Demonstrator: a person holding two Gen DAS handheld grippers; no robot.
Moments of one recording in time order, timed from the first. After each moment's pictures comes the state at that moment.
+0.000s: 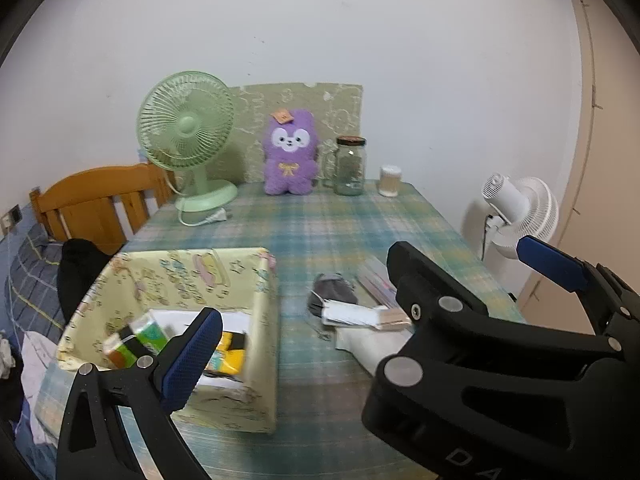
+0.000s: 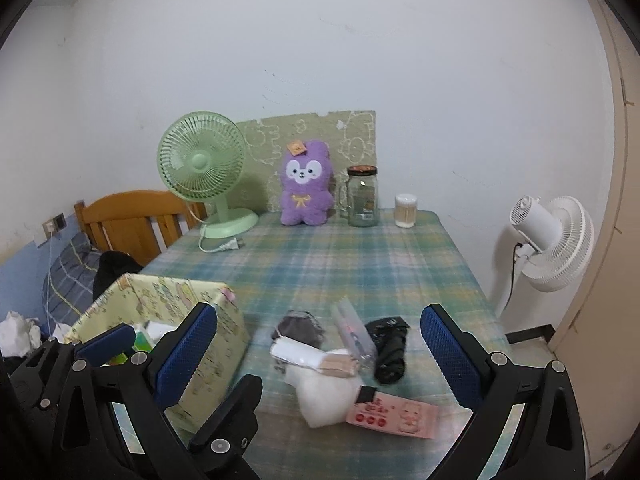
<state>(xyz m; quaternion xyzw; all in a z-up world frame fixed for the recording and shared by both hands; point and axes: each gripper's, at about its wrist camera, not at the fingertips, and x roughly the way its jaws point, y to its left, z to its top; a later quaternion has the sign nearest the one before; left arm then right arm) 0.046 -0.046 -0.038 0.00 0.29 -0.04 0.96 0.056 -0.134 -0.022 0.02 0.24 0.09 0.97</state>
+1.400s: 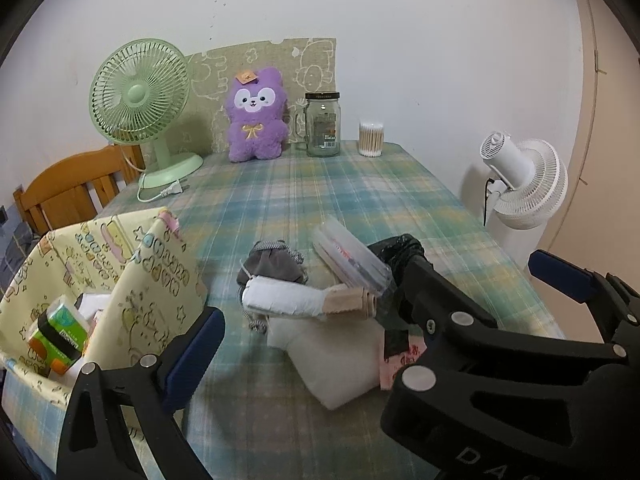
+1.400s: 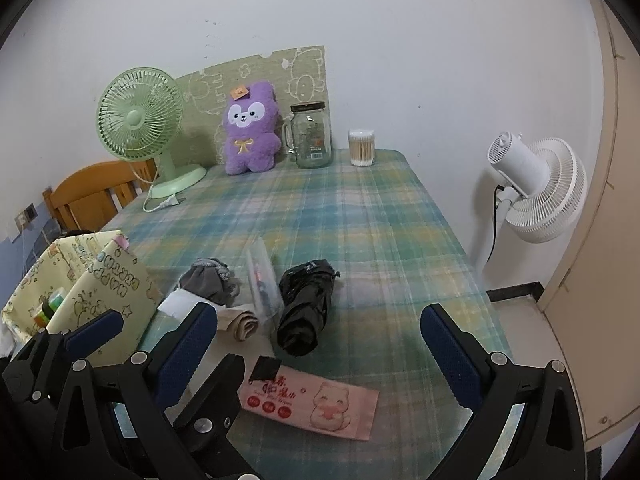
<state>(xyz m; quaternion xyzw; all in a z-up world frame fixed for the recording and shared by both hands) 0.098 -0.105 -0.094 0.02 0.33 -0.04 0.94 0.111 -0.199 -0.092 0.04 0.31 0.05 0.95</state>
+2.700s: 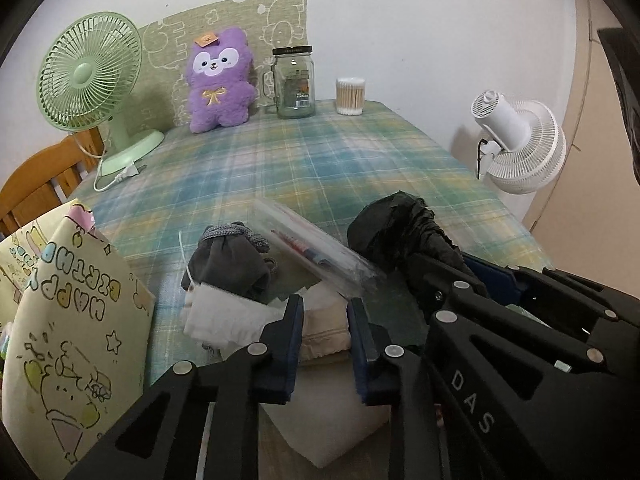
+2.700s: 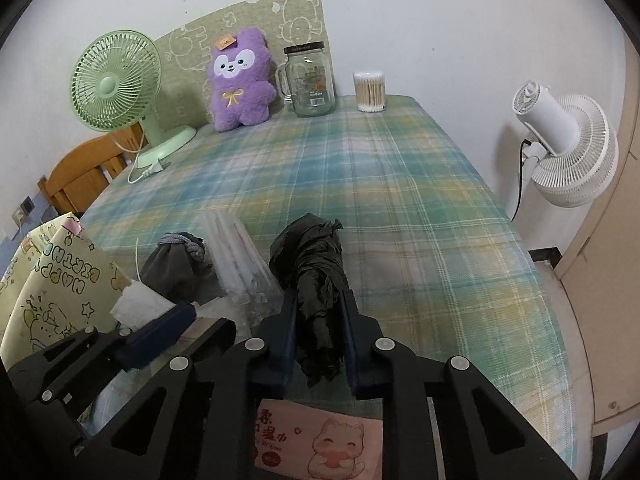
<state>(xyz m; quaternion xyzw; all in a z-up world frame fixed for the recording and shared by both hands) 0.145 -0.116 -0.126 0.04 0.39 -0.08 0.92 0.159 -0.194 -0.135 0.06 0.39 0.07 0.92</state>
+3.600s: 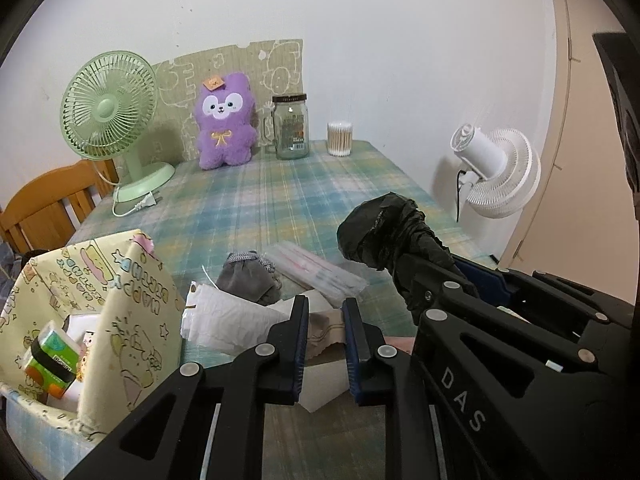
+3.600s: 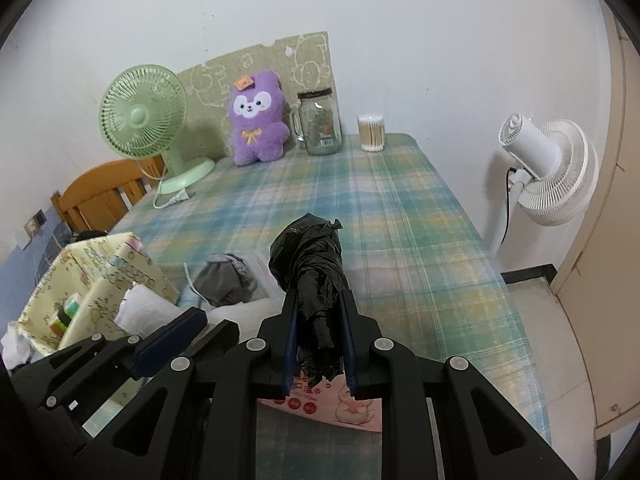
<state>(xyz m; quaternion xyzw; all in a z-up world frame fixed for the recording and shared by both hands) 0.096 -0.109 -0.081 0.03 0.33 -0.09 0.94 0.108 -0.192 -0.081 0.06 0.33 0.08 0.94</state>
